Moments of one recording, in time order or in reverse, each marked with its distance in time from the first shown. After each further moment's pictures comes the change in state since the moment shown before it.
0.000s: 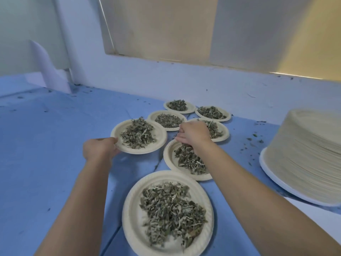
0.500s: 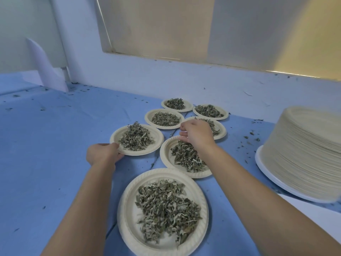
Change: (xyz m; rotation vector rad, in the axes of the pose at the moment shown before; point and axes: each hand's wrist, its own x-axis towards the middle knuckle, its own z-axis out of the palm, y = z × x) left_hand -0.011 -0.019 0.010 0.003 0.077 -0.037; right_hand -0.016 0.006 -0.016 -0.071 0.026 -0.117
